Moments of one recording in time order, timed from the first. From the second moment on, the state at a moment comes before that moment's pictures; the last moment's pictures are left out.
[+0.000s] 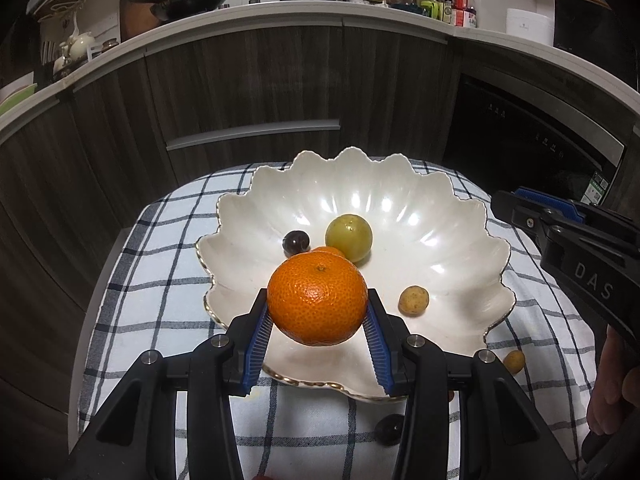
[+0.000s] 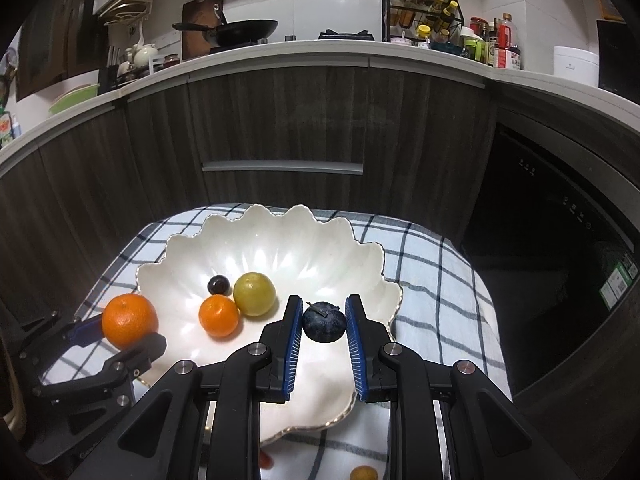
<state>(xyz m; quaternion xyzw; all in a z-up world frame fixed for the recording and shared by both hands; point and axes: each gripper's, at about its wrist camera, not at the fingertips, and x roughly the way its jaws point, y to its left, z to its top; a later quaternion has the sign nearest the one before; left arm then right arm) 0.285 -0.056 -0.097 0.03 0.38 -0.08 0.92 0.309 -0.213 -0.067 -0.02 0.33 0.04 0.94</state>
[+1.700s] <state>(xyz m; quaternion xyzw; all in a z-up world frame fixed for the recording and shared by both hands) 0.286 -0.039 -0.079 0.02 0.36 -0.05 0.93 0.322 -0.215 -0.063 -0.01 0.35 0.01 0.94</state>
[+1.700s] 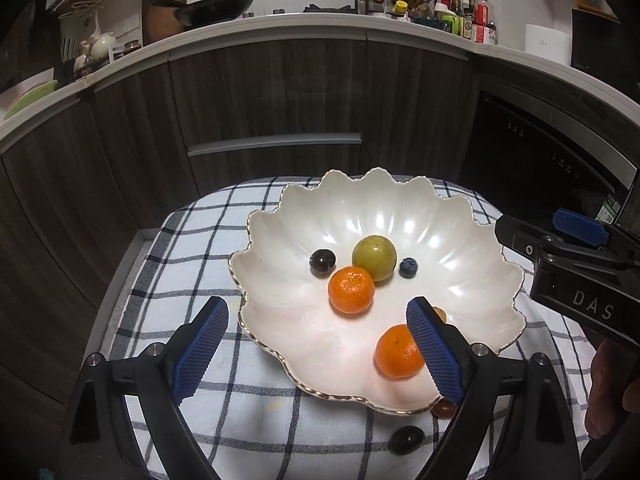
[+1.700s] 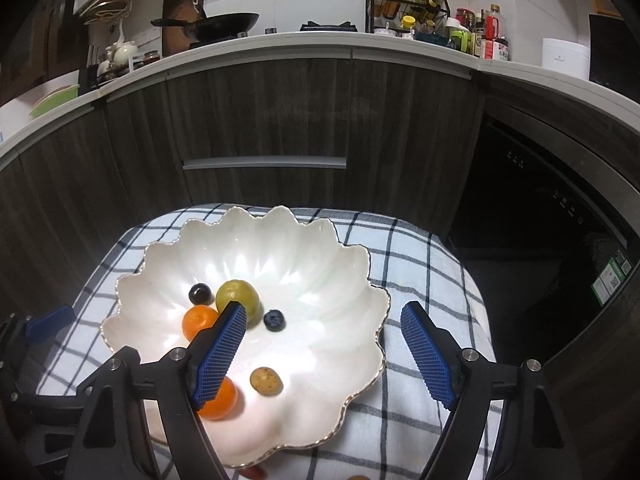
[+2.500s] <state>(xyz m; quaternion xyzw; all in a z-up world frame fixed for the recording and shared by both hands) 0.249 -0.034 -0.056 0.02 0.34 -0.04 0.94 0.279 -0.211 -0.037 -0.02 0.32 0.01 0.95</state>
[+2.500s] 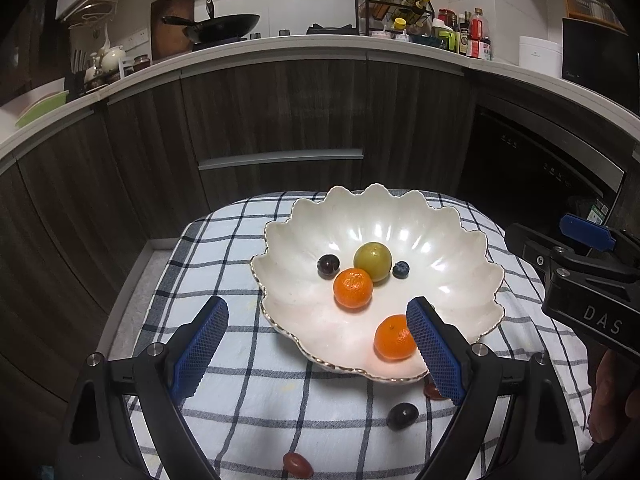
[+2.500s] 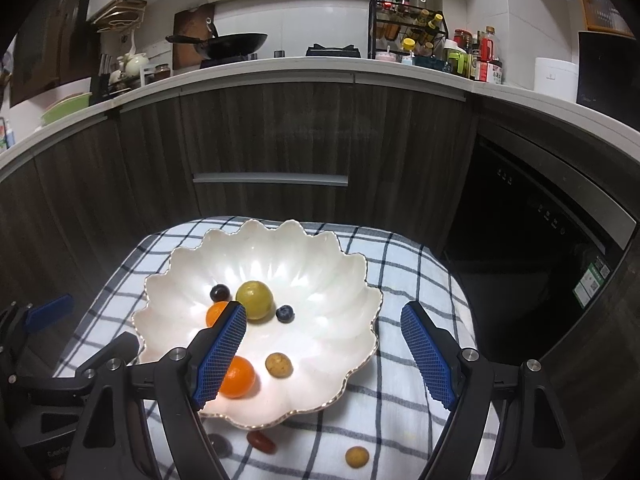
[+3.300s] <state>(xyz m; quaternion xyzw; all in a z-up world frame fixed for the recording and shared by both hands) 0.214 -0.029 -0.058 0.03 0.33 -0.04 0.94 0.239 -0.205 -0.042 -0.02 0.31 0.03 0.95</state>
